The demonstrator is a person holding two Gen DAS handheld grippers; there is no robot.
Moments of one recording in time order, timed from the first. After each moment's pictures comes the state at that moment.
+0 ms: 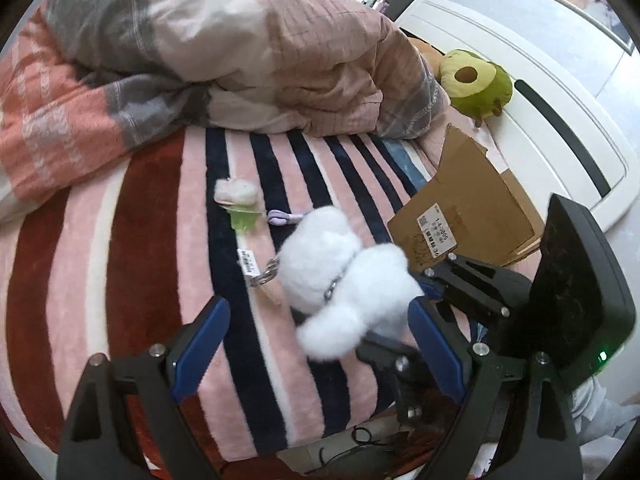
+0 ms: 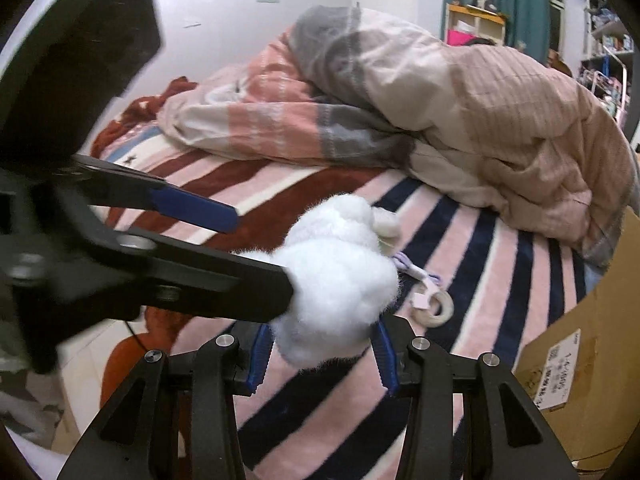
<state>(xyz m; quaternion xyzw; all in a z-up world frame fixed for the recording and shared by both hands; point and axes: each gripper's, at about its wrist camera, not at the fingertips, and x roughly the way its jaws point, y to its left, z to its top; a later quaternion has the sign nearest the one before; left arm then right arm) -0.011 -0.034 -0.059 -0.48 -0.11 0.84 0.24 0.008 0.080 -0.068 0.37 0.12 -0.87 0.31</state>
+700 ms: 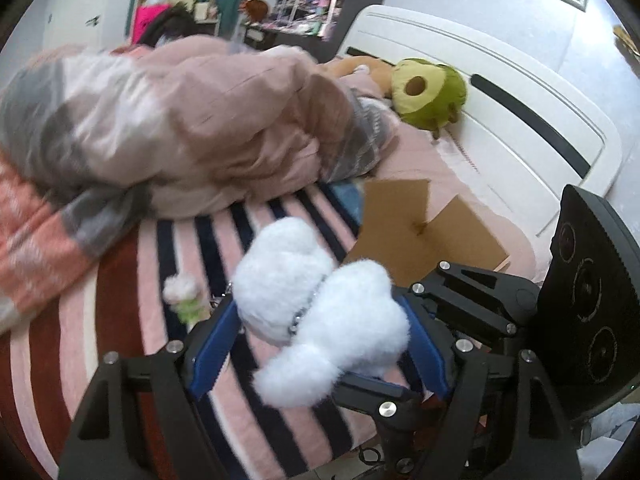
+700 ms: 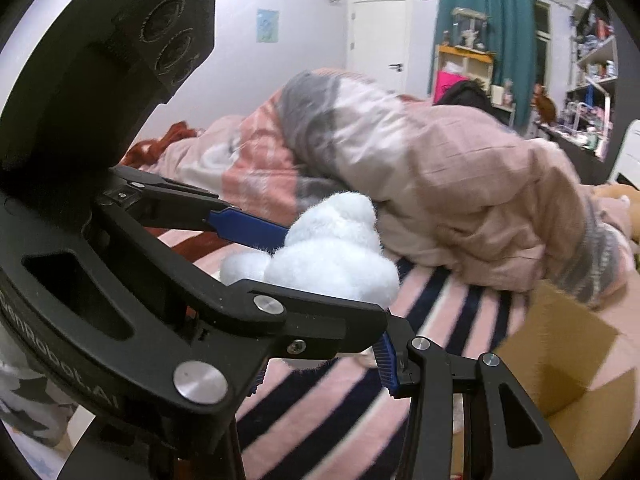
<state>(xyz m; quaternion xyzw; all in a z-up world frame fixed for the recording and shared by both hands) -0.023 0.051 0.034 -0.41 -0.03 0.87 0.28 0.012 0.138 0.018 0.30 0.11 -0.90 0.29</state>
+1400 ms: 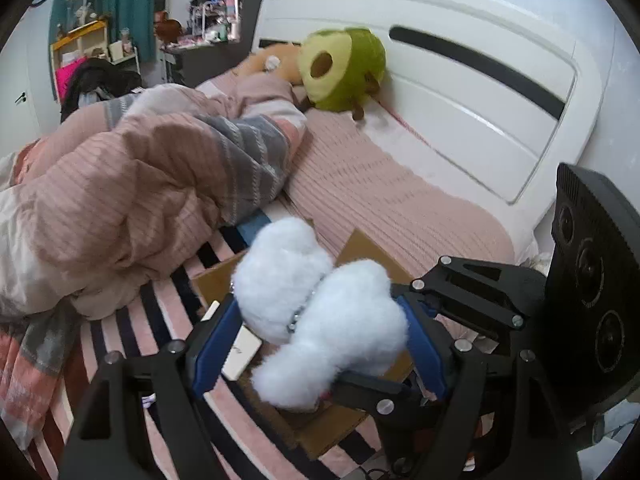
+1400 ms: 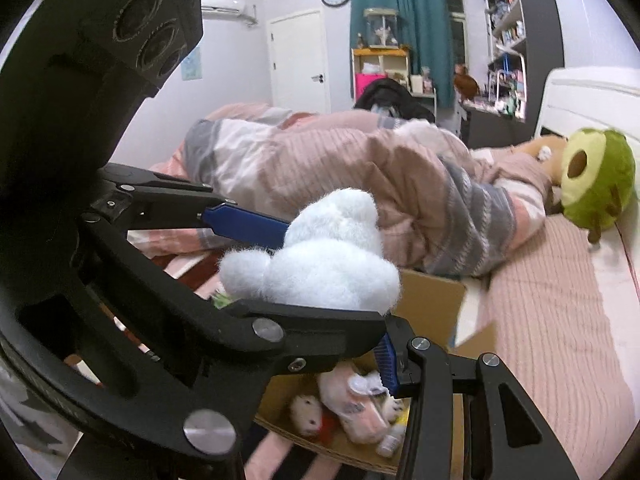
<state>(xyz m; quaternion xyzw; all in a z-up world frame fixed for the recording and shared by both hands) -0.044 0.249 0.082 -0.40 0.09 0.84 0.34 0.001 0.317 0.053 0.30 0.03 -0.93 0.21</state>
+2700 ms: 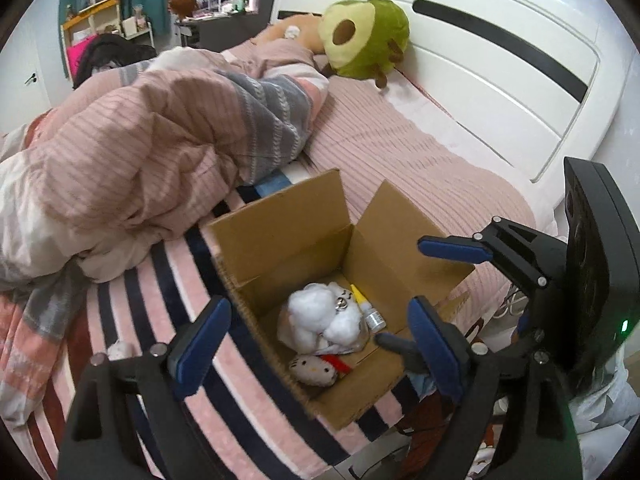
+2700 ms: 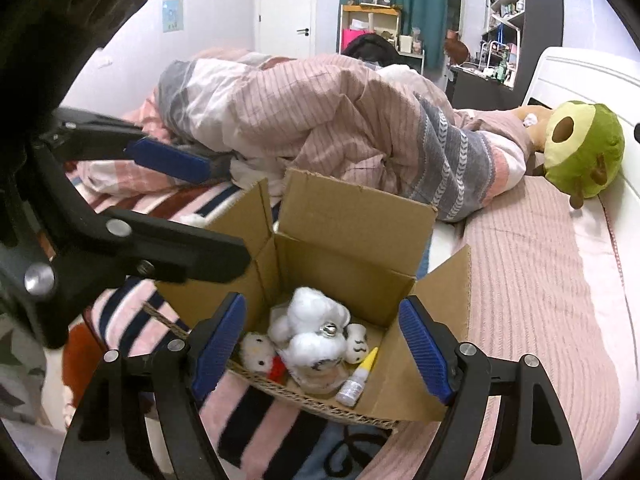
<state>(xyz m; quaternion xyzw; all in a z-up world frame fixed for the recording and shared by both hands) -0.036 0.224 0.056 -0.44 0.10 0.84 0.30 0.009 0.330 0.016 0.37 0.08 -0.91 0.17</state>
